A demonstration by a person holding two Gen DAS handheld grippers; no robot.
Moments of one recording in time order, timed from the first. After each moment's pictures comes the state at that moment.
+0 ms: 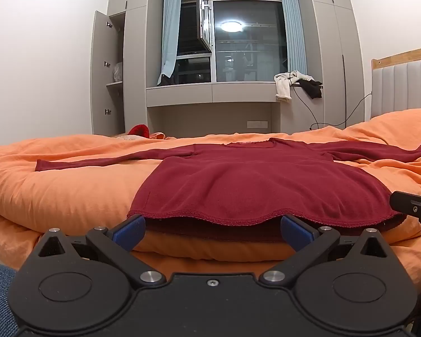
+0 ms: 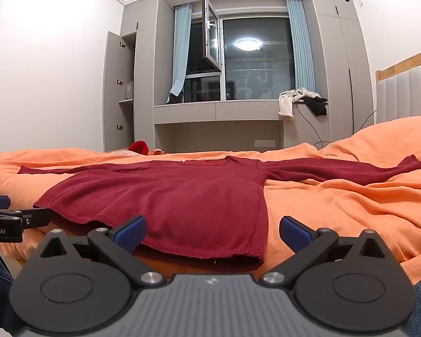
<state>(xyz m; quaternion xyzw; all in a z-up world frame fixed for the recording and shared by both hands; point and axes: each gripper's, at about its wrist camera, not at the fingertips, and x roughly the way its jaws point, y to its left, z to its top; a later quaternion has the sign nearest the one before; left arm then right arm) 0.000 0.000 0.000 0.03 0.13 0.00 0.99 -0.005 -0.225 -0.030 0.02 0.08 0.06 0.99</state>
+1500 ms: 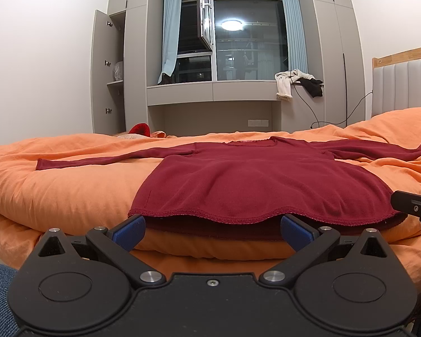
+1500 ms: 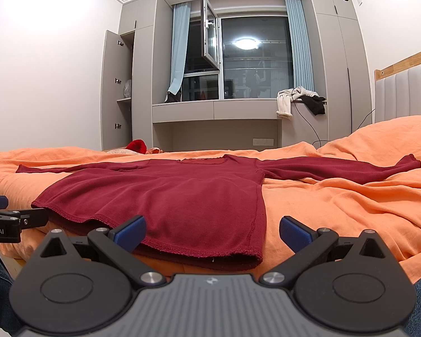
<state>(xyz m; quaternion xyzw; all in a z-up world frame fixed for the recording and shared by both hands) 0.000 0.000 0.000 0.03 0.13 0.00 0.99 -0.008 -0.227 -0.030 0.02 0.09 0.06 0.99</state>
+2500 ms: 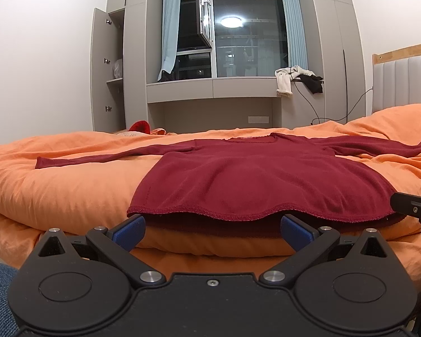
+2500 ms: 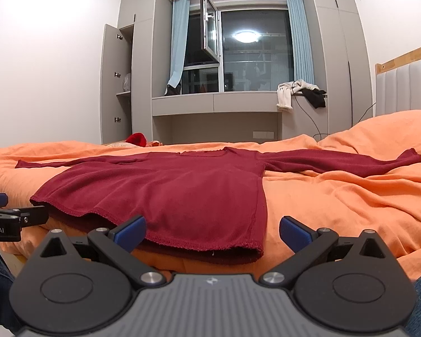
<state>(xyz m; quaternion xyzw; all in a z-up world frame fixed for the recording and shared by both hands) 0.000 0.003 -0.008 0.03 0.14 0.00 0.99 -0.001 -0.225 -0.032 0.02 0.11 0.06 0.99</state>
